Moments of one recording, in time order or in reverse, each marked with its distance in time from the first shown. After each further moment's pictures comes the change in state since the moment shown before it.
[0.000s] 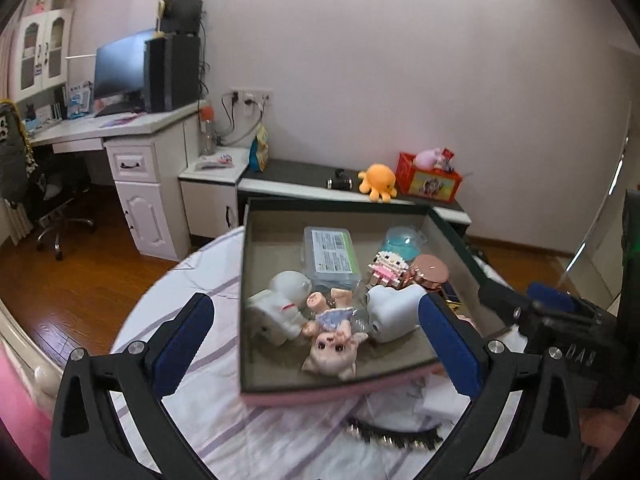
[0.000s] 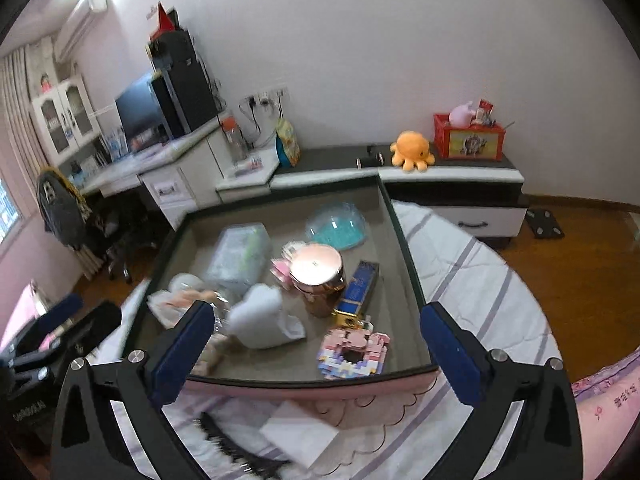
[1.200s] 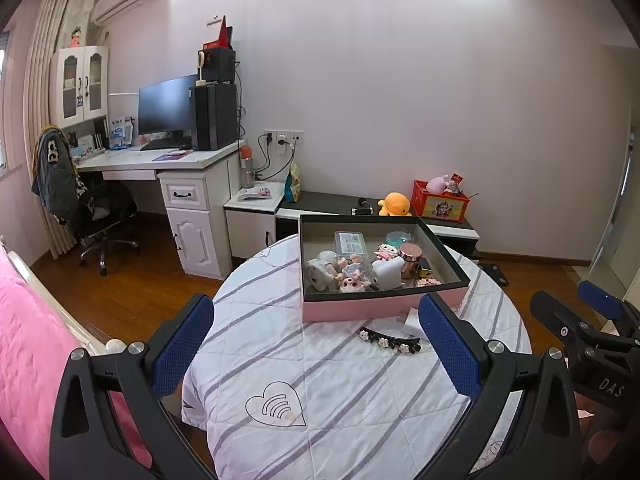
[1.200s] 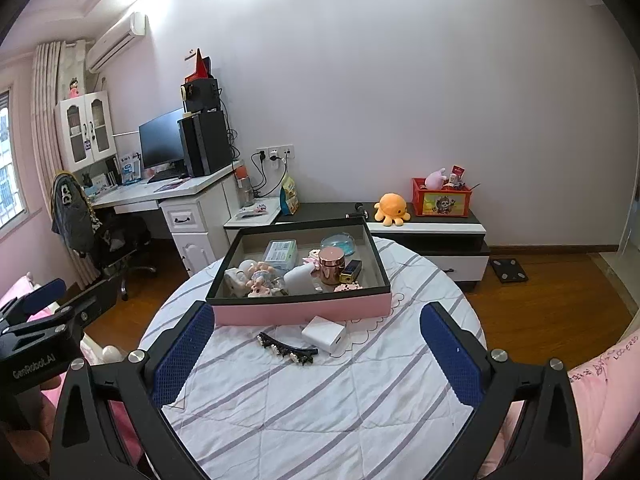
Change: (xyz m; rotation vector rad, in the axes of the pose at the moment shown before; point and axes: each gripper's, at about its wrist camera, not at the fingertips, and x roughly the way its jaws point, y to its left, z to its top) left arm -0.192 -0.002 -0.055 0.028 -0.119 0.114; right arm -0.193 0.051 -0.082 -0.086 -0.207 -0.078
